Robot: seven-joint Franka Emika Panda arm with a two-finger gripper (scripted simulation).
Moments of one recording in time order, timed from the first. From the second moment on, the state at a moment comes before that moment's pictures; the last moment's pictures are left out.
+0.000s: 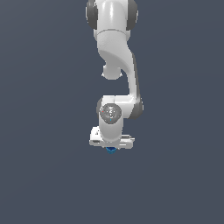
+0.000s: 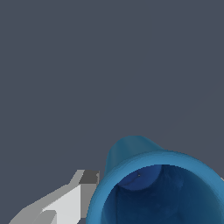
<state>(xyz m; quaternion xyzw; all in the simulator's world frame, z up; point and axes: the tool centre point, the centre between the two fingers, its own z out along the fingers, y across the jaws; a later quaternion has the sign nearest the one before) 0.081 -0.004 0.040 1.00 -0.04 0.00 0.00</state>
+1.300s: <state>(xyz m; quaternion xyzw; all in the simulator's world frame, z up) 0.061 0.061 0.171 1.00 -0.04 0.00 0.00</state>
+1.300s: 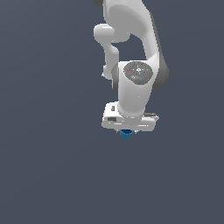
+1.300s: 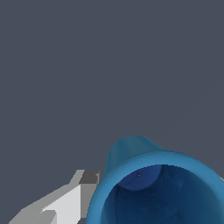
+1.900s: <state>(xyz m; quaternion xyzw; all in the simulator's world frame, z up) 0.046 0.123 0.297 1.00 -0.04 0.00 0.00</state>
